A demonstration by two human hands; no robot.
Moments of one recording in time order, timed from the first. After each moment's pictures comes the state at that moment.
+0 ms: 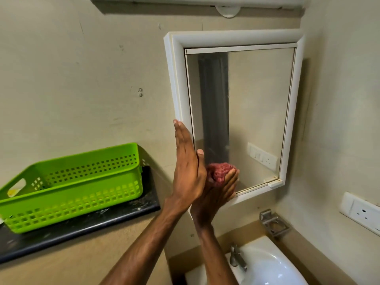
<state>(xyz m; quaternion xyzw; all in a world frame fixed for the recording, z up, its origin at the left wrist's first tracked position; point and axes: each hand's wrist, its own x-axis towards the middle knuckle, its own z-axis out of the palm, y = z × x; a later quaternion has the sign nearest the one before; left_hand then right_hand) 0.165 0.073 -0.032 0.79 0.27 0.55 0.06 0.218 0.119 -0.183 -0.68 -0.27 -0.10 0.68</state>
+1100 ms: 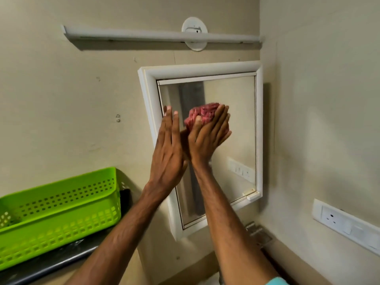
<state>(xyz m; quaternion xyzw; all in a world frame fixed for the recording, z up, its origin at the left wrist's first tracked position) 0.184 0.092 0.045 0.83 0.24 0.48 -0.14 0.313 0.160 0.037 -0.59 -0.28 -0.28 0.70</state>
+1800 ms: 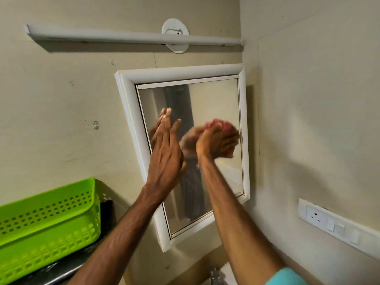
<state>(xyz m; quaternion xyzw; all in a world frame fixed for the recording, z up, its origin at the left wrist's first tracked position) 0.221 0.089 0.047 0.84 0.22 0.48 -0.11 0.379 0.141 0.047 -0.66 -0.10 0.01 0.75</state>
